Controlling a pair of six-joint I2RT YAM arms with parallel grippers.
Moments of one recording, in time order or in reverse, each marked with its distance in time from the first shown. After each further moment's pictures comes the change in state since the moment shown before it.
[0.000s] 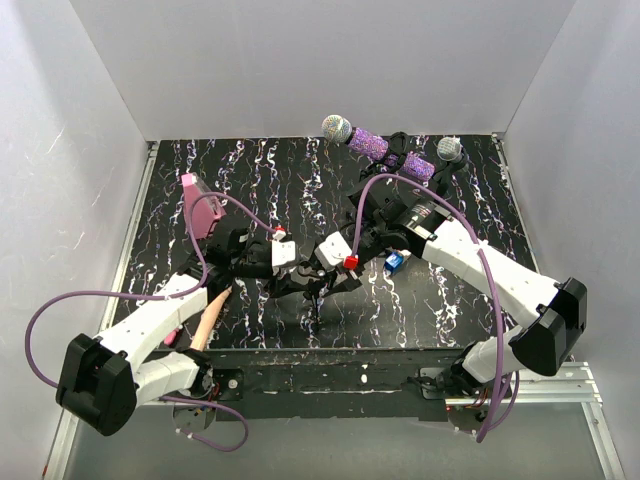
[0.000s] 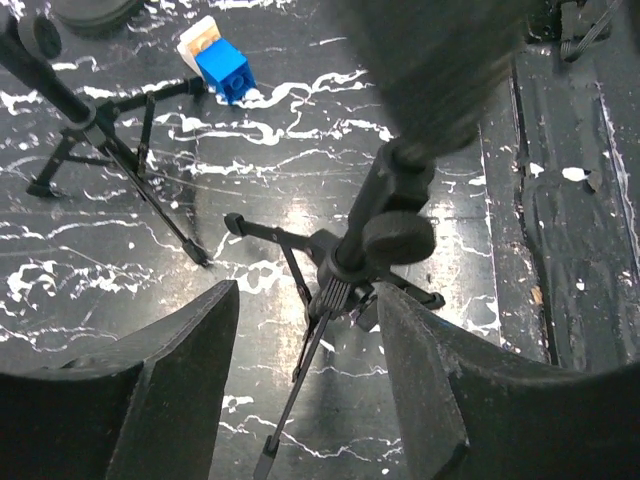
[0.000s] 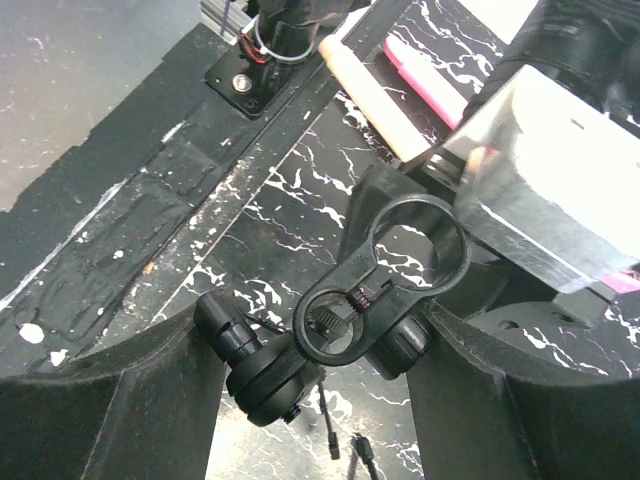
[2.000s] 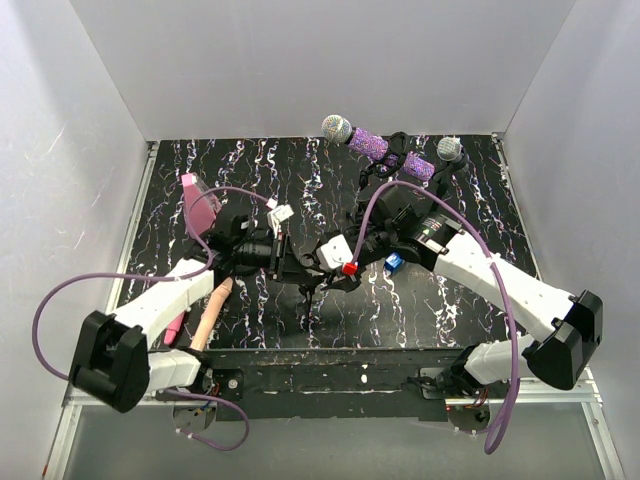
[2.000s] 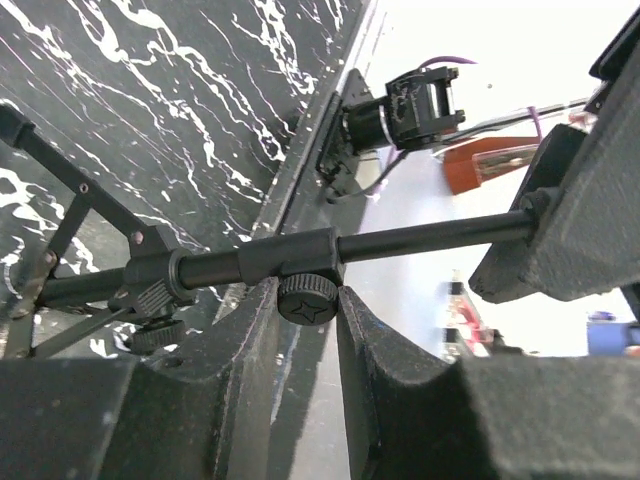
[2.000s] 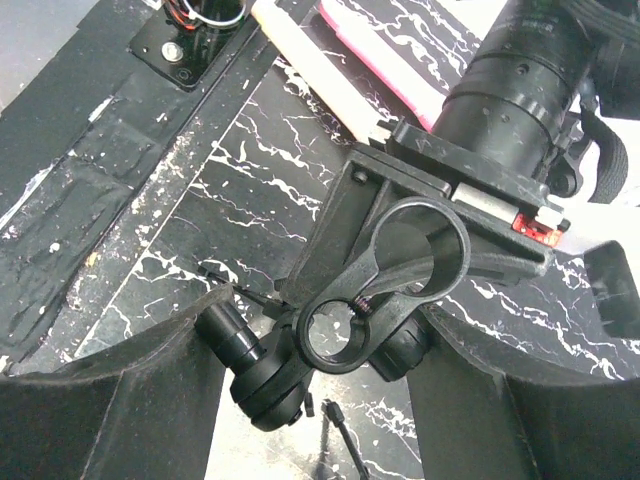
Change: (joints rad) left arm 0.052 0.084 0.025 0.108 0.115 -1.073; right arm 0.006 -0.105 -0.133 0.229 0.136 0.114
